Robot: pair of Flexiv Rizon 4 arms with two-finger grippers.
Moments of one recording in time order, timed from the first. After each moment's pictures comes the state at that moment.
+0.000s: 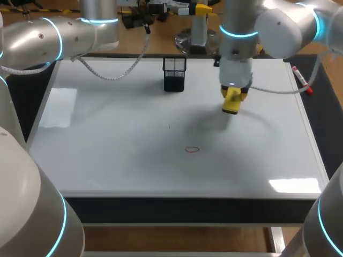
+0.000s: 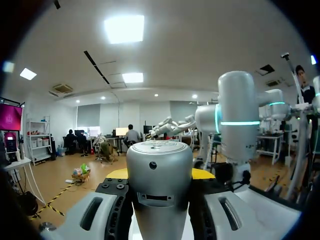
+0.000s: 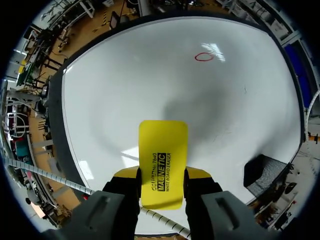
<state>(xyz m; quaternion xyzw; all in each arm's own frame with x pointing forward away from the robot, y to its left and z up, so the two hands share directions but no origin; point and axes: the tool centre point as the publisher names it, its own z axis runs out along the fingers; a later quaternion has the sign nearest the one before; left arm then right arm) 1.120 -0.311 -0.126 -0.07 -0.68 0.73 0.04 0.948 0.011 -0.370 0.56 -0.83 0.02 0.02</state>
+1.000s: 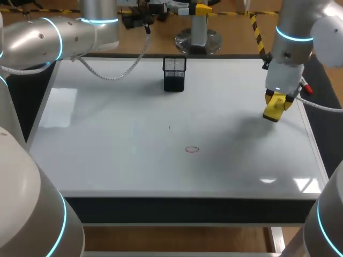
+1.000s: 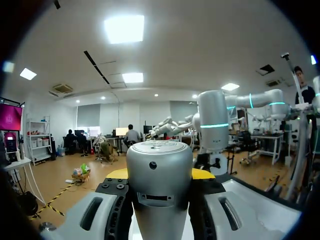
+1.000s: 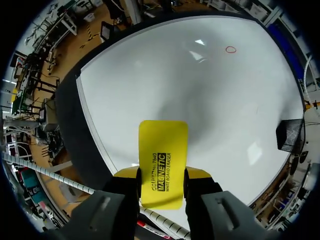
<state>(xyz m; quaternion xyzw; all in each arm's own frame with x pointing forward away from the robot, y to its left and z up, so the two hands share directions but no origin) 1.120 -0.311 -0.126 -0.07 -0.68 0.73 0.04 0.913 -0.111 -0.374 0.48 -0.88 0.00 0.03</state>
